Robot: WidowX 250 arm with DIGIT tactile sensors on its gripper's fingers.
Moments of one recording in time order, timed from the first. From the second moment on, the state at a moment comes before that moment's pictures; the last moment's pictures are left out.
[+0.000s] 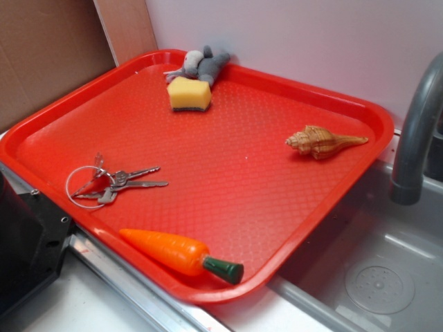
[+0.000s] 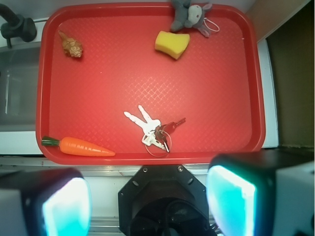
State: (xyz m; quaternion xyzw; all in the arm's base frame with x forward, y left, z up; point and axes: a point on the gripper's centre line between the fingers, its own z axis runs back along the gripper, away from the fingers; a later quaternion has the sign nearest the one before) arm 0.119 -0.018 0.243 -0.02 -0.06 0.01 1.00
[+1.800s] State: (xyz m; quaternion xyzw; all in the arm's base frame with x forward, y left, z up) arm 0.250 0.045 0.124 -0.06 -0.06 0.30 0.95
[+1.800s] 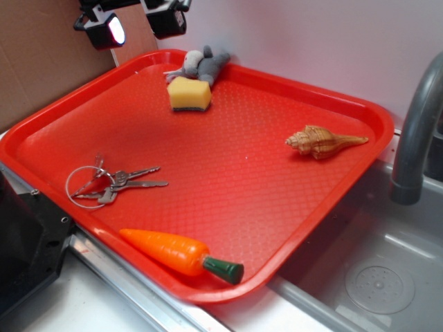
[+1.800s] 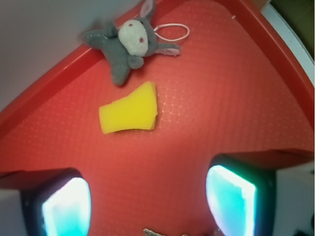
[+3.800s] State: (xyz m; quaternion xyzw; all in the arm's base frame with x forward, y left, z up) arm 0.337 0.087 0.030 -0.01 -0.18 0.46 0.87
